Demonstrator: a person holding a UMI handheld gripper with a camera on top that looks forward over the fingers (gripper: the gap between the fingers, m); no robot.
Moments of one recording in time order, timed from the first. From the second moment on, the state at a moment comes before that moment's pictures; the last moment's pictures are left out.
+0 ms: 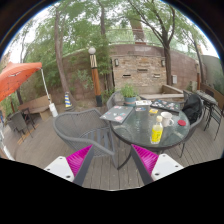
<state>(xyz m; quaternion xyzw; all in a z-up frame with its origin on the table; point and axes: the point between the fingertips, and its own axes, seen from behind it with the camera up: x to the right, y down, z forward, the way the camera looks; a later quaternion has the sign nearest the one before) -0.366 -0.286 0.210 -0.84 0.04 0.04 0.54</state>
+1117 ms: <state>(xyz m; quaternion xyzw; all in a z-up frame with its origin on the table) -0.111 -0.054 0.067 -0.74 0.14 -0.10 0.65</state>
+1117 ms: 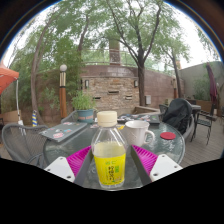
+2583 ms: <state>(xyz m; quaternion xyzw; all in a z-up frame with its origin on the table) -0.050 0.106 0.243 -0.60 0.42 0.47 0.50</state>
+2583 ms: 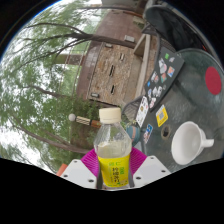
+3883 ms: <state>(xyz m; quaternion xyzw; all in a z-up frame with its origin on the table) 0.180 -0.100 0.032 -0.85 0.12 0.02 0.51</state>
